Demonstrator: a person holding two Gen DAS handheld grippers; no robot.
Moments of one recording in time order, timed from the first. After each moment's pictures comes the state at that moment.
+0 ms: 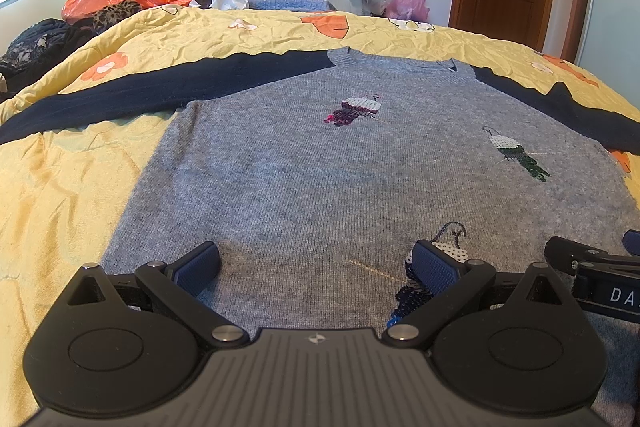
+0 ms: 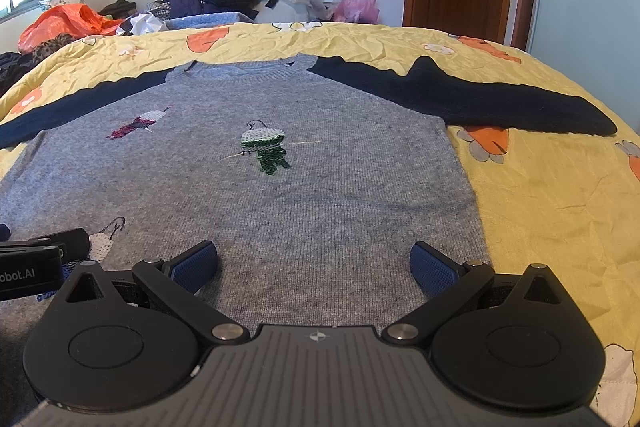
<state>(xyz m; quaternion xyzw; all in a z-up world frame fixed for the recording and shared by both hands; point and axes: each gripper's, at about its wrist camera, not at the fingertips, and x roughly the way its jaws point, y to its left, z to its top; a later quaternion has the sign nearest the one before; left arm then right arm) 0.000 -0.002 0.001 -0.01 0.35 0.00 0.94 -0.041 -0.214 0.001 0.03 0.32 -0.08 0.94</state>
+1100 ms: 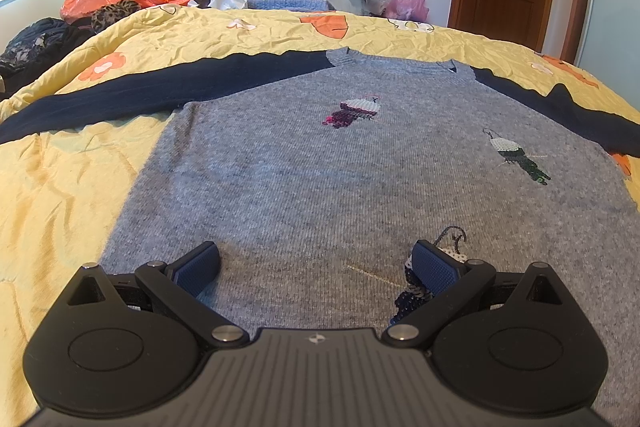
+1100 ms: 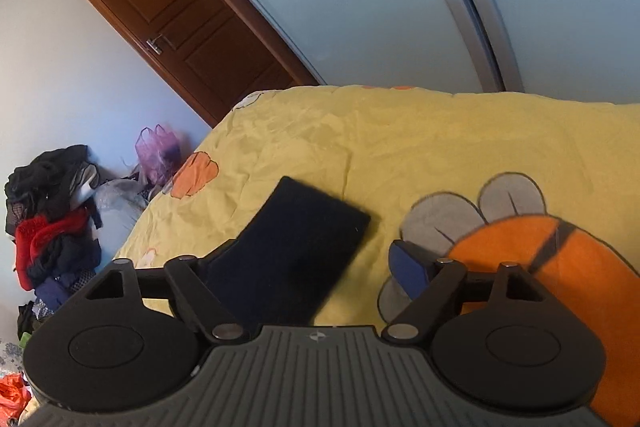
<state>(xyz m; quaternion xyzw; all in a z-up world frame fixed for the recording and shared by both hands) 0.000 -0.003 0.001 -0.01 0.35 0.00 0.94 0.024 -0.596 0.004 0.41 0.15 -0.29 0.85</state>
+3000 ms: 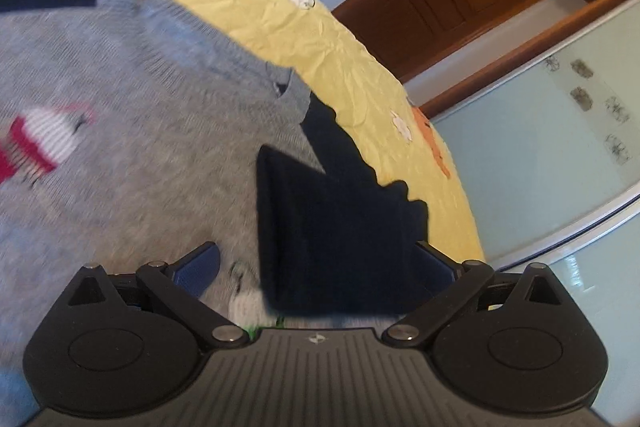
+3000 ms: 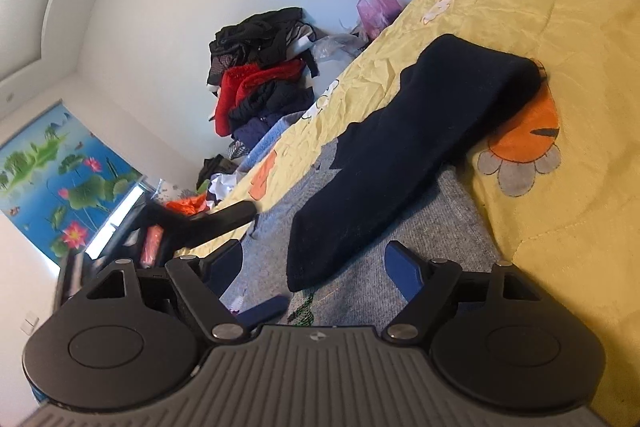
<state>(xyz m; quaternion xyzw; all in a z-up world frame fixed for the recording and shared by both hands) 0.182 -0.085 0.006 -0.31 0.43 -0.22 0.82 0.005 -0.331 -0.006 0.42 0.18 0.08 0.88</state>
